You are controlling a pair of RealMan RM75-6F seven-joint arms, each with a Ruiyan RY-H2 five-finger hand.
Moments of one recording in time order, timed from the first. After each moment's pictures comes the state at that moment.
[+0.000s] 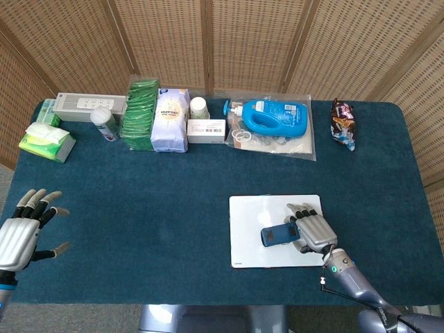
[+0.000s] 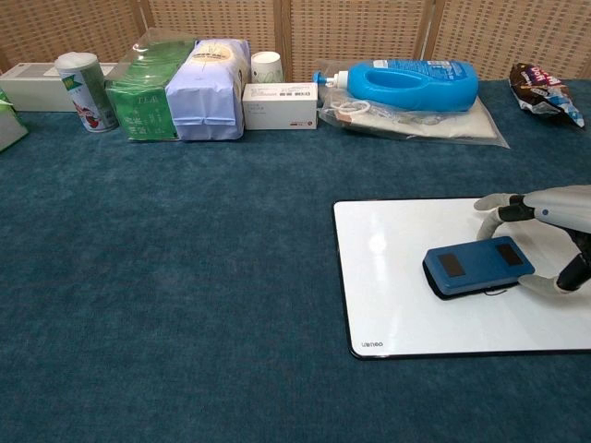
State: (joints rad) left arm -0.14 -1.01 -0.01 -1.82 1.54 1.42 0.05; right arm 0.56 -1.34 0.01 -1.65 -1.11 0.89 -0.34
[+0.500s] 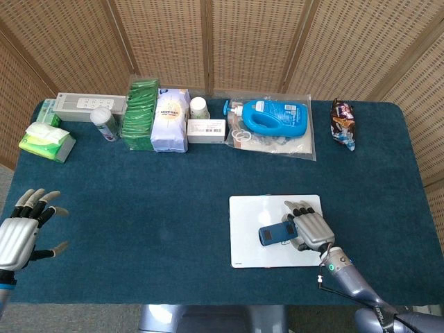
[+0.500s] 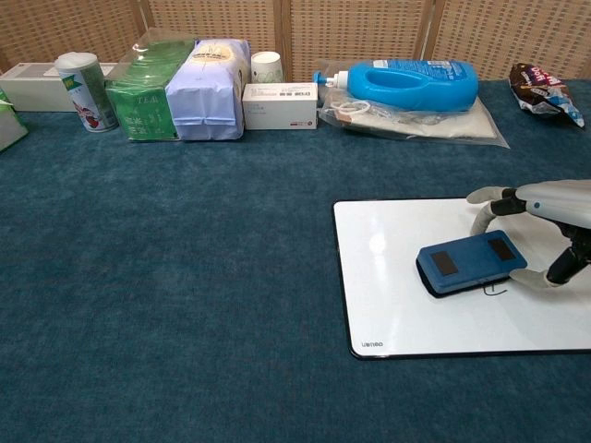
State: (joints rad) left arm -0.14 -1.01 -0.01 -1.81 1.53 1.42 0.04; right arm 0.56 -1.35 0.02 -1.64 -1.12 0.91 -0.32
